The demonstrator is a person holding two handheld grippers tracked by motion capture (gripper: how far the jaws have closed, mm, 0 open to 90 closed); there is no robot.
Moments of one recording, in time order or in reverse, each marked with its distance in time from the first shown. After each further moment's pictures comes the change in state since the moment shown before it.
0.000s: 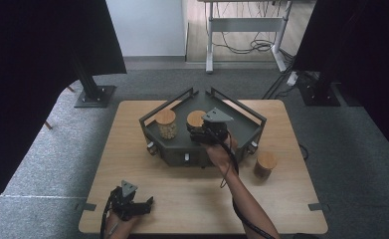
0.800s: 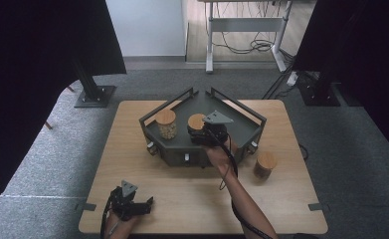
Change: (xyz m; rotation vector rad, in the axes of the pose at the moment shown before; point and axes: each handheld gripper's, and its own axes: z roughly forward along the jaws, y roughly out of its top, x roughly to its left) left arm 0.000 0.000 0.000 0.000 -0.001 0.001; right arm -0.006 -0.012 0.008 0.026 0.008 0.042
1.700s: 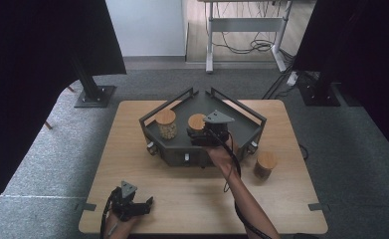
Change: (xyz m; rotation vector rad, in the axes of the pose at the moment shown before) left arm 0.001 -0.002 -0.001 -0.009 -0.009 0.005; right arm -0.007 0.004 -0.004 0.011 0.034 -0.023
